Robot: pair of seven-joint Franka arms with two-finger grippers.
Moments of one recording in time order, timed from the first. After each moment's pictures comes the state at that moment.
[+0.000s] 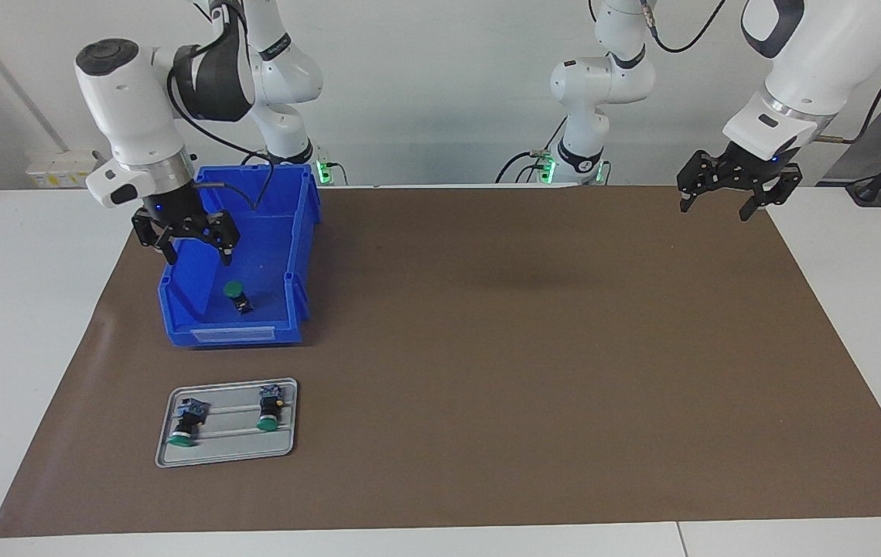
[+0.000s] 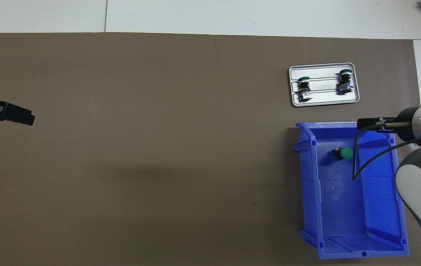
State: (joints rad) left arm -0.03 0.02 -0.03 -1.52 -0.02 1.53 0.21; right arm 0.00 -0.14 -0.02 -1.98 -0.02 2.00 0.05
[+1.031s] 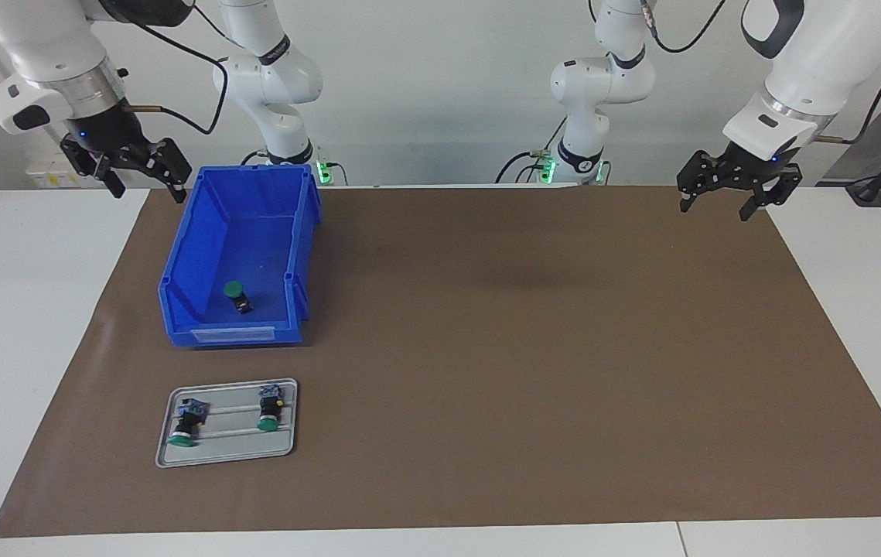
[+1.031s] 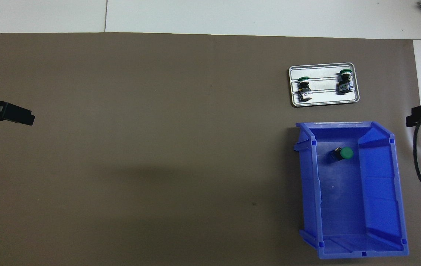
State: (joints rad) left arm -0.03 0.02 -0.03 -1.52 -0.02 1.53 0.21; right arm -0.05 -0.03 -0.02 -1.54 -0.02 1.51 0.06
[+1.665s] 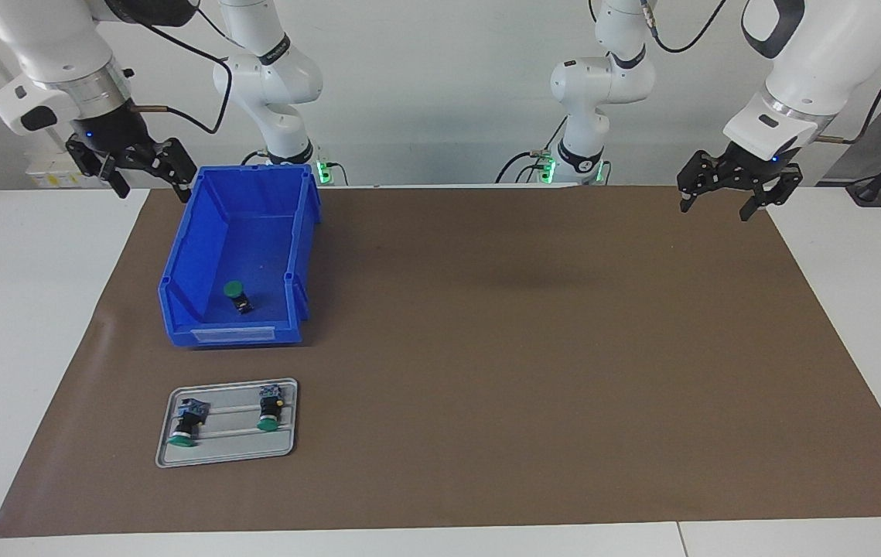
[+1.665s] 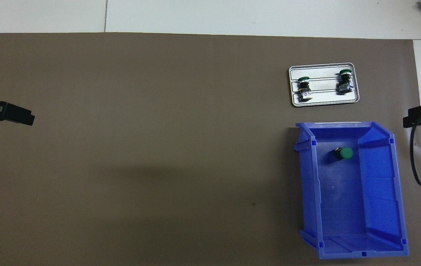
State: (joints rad) left arm -0.03 0.02 -0.03 -1.52 -0.02 1.53 0.21; right arm -0.05 -0.03 -0.01 -1.54 -0.02 1.50 0.05
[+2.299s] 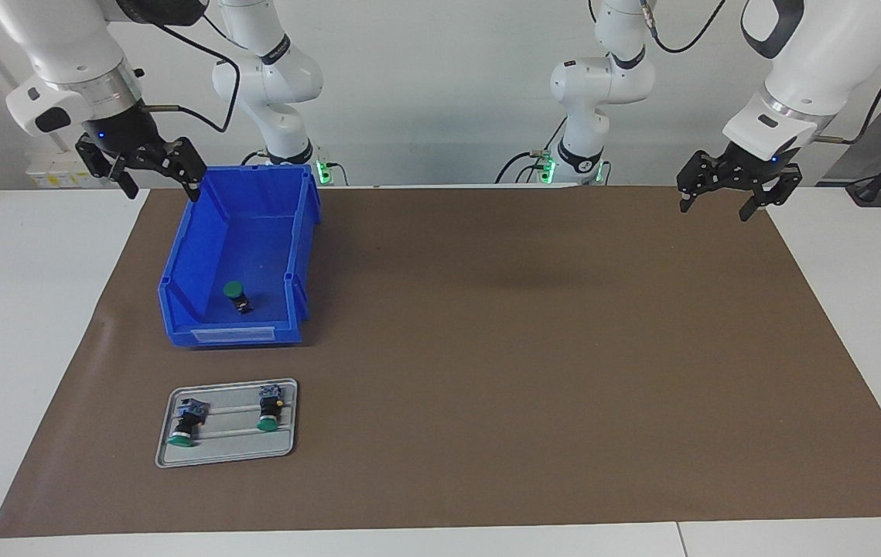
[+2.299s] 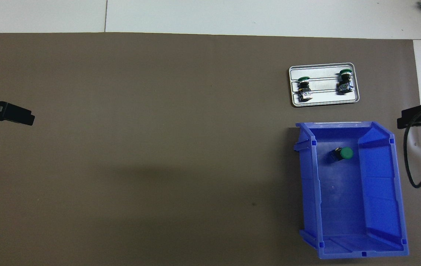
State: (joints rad) left arm -0.03 0.02 -0.03 -1.52 -0.02 1.53 0.21; right arm 0.05 -0.03 -0.09 -1.54 -0.02 1.50 0.04
